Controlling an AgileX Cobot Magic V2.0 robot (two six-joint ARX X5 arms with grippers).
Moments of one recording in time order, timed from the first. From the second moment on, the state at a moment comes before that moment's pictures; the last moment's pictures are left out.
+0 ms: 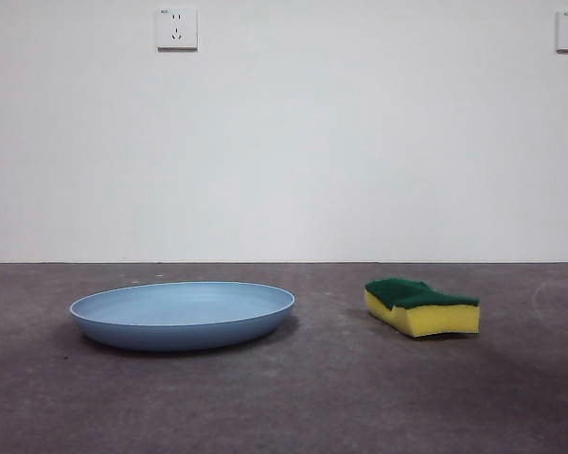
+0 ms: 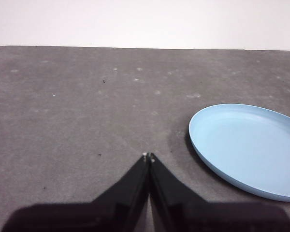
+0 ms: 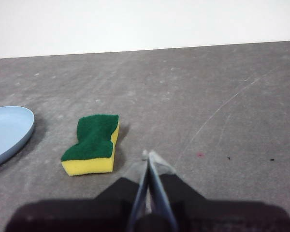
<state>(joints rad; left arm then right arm) -0.05 0.01 0.02 -0.18 0.06 -0.06 0.04 0.00 0.02 -0.16 -0.18 0.04</state>
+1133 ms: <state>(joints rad) -0.05 0.32 0.42 -0.25 0.15 -0.18 0.04 0.40 0.52 -0.29 -0.19 0.31</state>
